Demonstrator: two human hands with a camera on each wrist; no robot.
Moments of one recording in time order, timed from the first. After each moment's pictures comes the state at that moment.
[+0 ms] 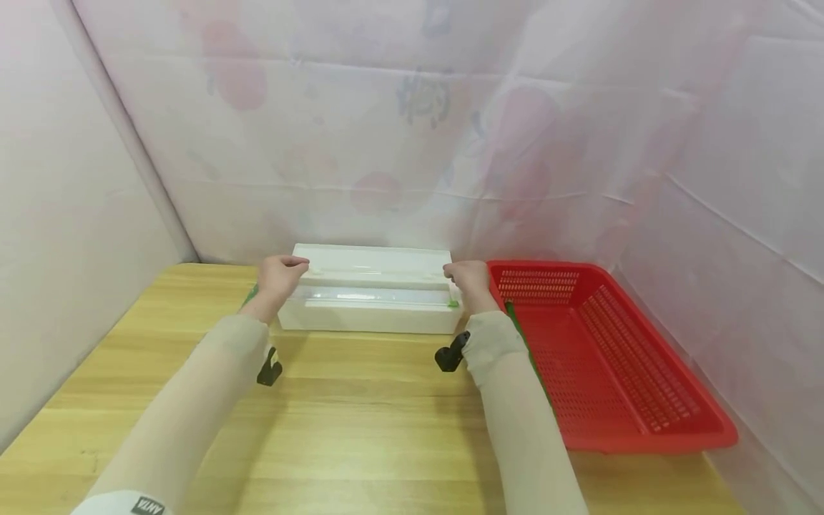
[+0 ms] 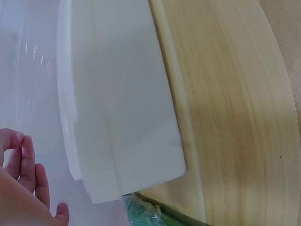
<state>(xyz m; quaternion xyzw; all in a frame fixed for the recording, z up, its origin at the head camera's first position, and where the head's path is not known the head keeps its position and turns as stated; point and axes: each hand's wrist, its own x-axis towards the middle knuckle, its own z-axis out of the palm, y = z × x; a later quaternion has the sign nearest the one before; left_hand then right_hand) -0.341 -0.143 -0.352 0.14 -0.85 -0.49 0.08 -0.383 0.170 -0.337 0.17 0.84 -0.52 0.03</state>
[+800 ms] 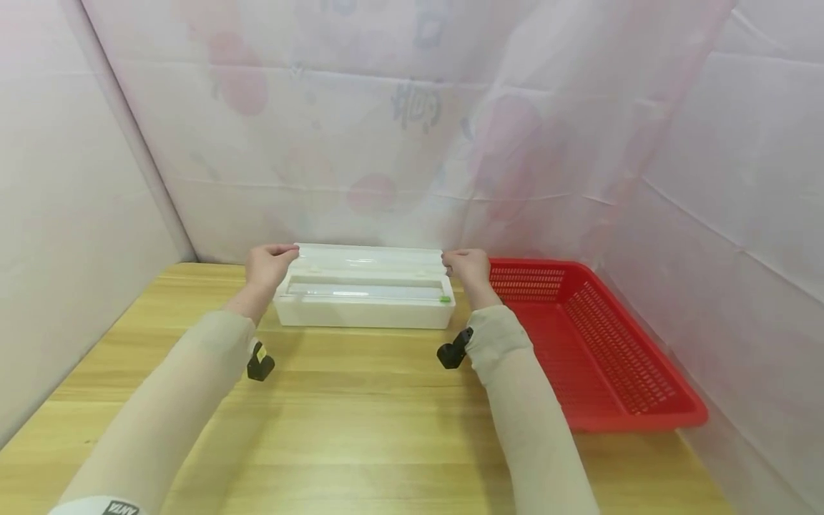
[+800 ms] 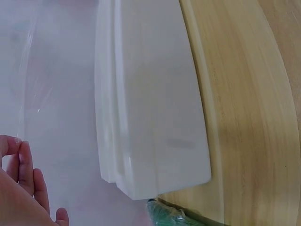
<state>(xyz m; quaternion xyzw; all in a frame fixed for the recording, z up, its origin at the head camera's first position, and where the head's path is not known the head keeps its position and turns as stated) -0.348 -0.148 -0.325 0.14 -0.80 -0.57 0.10 -0.384 0.170 -0.305 0.12 0.84 -0.53 0.00</state>
